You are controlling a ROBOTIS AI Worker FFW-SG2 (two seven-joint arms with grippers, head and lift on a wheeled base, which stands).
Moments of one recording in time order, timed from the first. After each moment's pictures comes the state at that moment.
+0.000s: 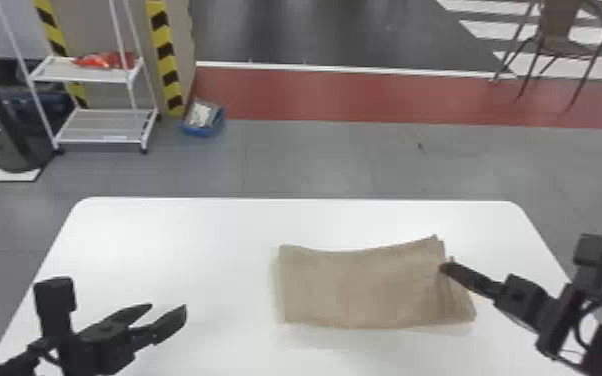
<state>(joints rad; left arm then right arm) 0.21 0.13 0.17 -1.61 0.27 0.56 -0.58 0.05 -0.04 -0.61 -1.91 -0.47 1.28 0.43</state>
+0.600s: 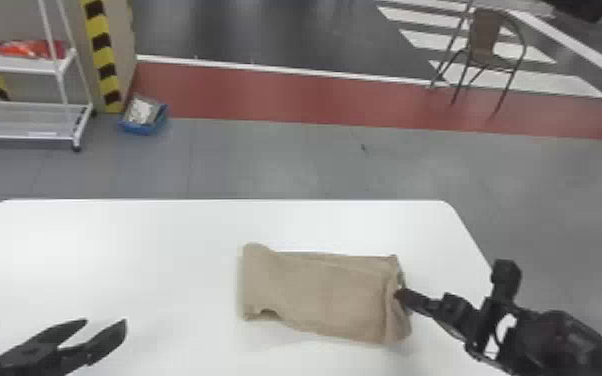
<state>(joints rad) 0.23 0.13 0.15 -1.62 0.27 0.54 -0.57 -0.08 -0.15 -0.60 -1.40 -0.30 1.08 0.53</state>
